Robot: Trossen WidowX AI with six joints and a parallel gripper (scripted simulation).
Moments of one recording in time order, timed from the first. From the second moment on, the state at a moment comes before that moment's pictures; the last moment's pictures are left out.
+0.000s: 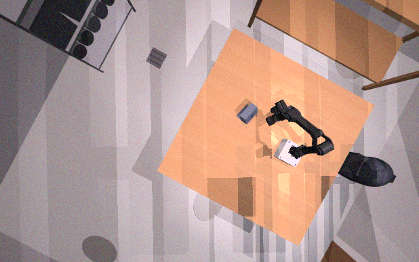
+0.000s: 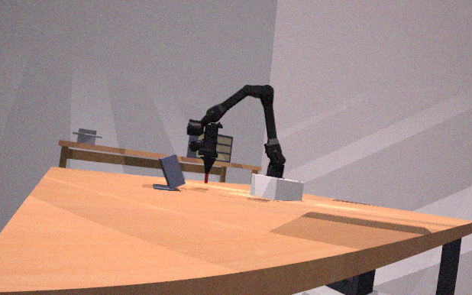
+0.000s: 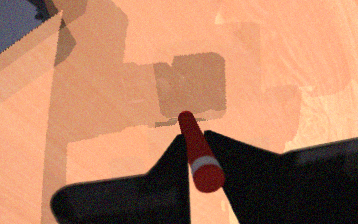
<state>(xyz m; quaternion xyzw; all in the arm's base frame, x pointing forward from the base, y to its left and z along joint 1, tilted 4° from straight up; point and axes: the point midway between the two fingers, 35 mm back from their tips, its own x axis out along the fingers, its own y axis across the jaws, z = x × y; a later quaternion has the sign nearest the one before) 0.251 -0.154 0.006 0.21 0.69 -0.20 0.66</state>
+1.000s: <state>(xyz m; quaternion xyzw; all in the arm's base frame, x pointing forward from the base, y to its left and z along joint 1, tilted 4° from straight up) 0.260 -0.150 0.056 0.21 0.66 -0.21 0.69</state>
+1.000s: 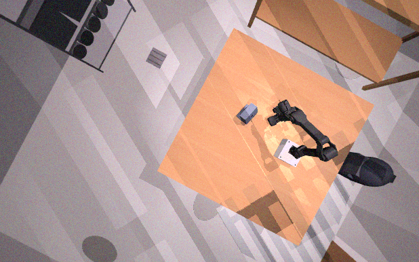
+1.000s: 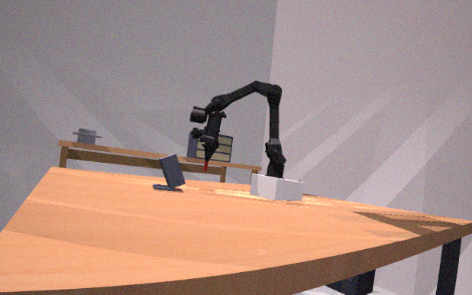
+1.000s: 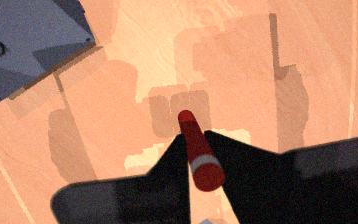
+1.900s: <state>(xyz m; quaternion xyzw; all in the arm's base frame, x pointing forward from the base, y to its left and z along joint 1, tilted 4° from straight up) 0.268 -0.136 0.051 0.20 0.61 -0.23 0.73</state>
